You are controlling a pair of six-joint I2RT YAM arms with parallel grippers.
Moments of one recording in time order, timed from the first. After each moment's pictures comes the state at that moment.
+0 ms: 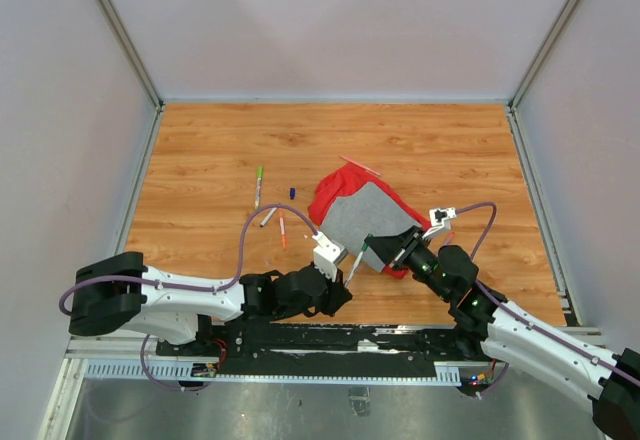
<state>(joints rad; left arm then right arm) -1.37 1.26 0.49 0.25 -0.31 -0.66 0.83 0.56 0.15 0.33 0.14 0.97</state>
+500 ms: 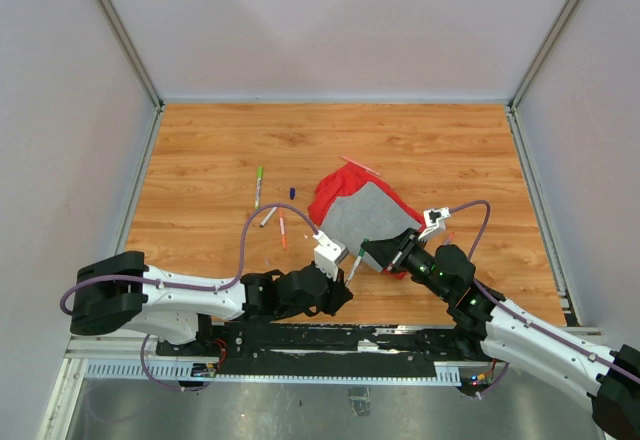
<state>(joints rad) -1.37 1.27 0.50 0.24 -0.32 -0.67 0.83 0.59 0.15 0.32 0.08 0.97</state>
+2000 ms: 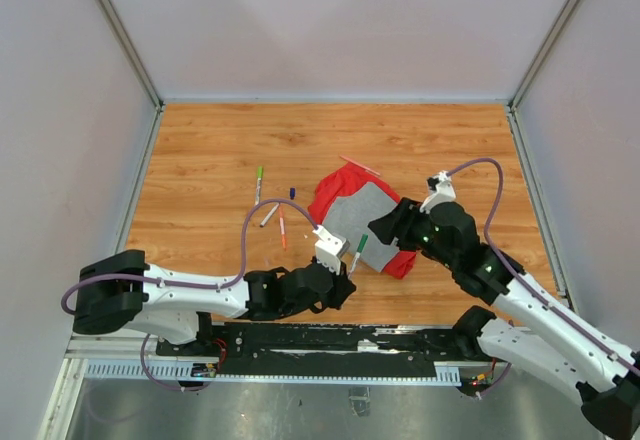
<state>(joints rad) -1.37 1.29 0.56 0.20 -0.40 -0.70 0.74 0.68 0.60 -0.31 0.14 0.80</state>
